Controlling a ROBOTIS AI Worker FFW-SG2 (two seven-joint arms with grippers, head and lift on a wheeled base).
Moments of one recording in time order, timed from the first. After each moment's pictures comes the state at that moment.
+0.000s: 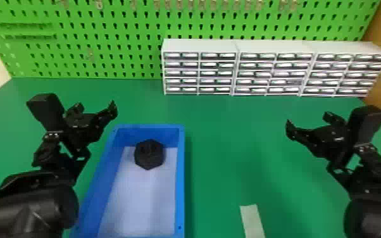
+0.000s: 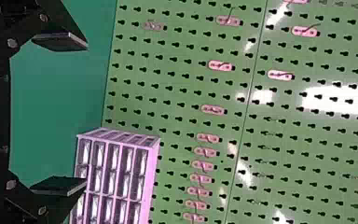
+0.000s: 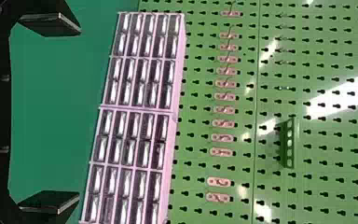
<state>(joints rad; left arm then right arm) -0.10 0.00 0.18 -1.67 0.14 0.21 -0.23 -0.10 -0.02 -0.26 -1.65 0.07 0.15 0.47</state>
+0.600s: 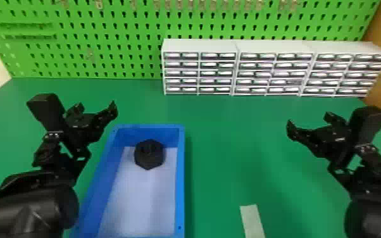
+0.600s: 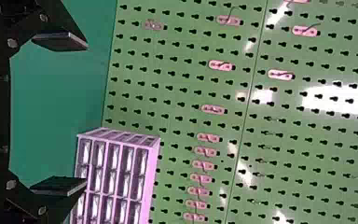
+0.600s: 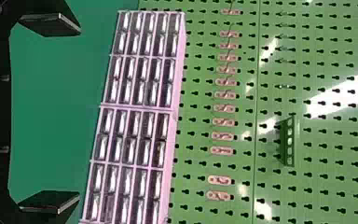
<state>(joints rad) -0.10 0.00 0.18 -1.67 0.14 0.21 -0.23 -0.09 -0.02 -0.27 -1.65 0.07 0.15 0.47</state>
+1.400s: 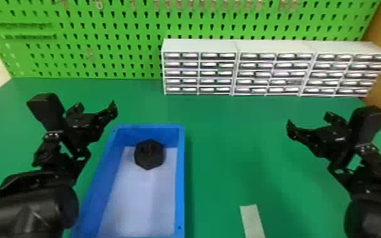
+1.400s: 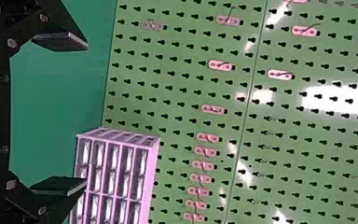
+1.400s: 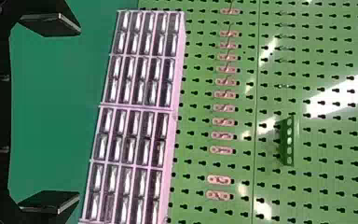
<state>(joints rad) -0.10 0.00 0.18 -1.67 0.14 0.21 -0.23 -0.10 -0.02 -0.27 -1.65 0.07 0.15 0.47</state>
